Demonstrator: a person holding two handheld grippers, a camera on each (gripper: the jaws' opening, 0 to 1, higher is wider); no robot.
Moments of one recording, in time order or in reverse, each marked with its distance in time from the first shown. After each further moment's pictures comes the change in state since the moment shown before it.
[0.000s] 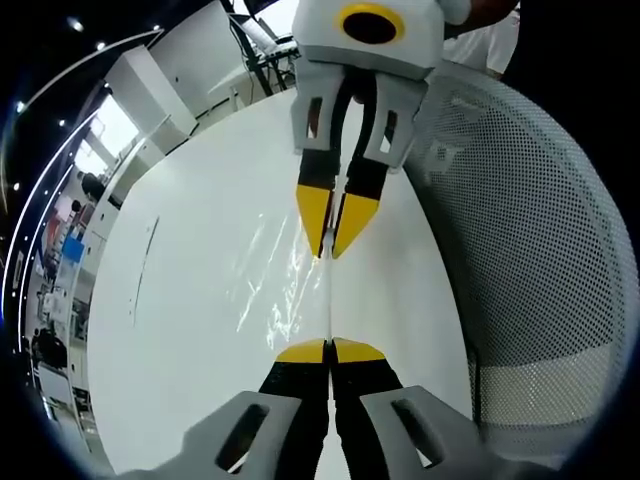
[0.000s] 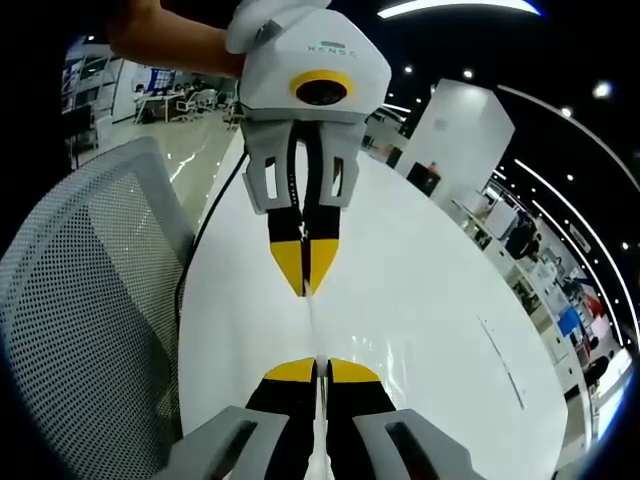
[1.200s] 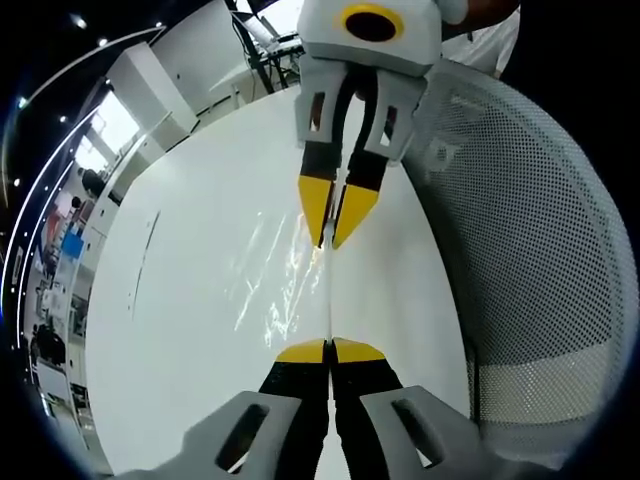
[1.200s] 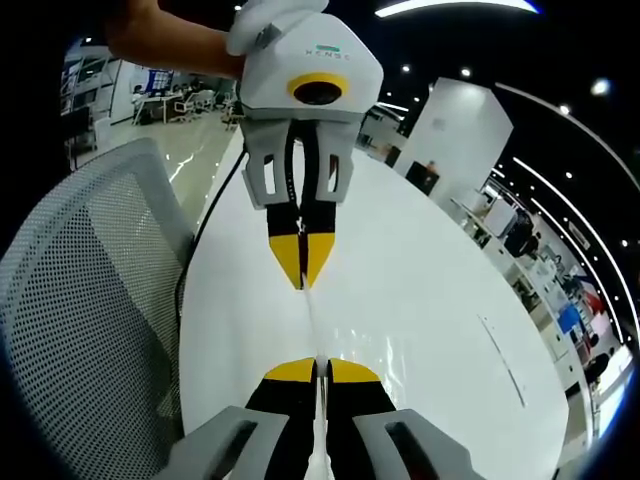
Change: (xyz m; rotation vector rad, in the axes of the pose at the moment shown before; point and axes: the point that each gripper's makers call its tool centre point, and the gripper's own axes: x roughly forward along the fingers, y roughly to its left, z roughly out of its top) left arm -0.002 -0.001 -0.005 -0.012 0.006 -0.003; right arm -0.001 0.000 -0.001 0.008 0.002 -0.002
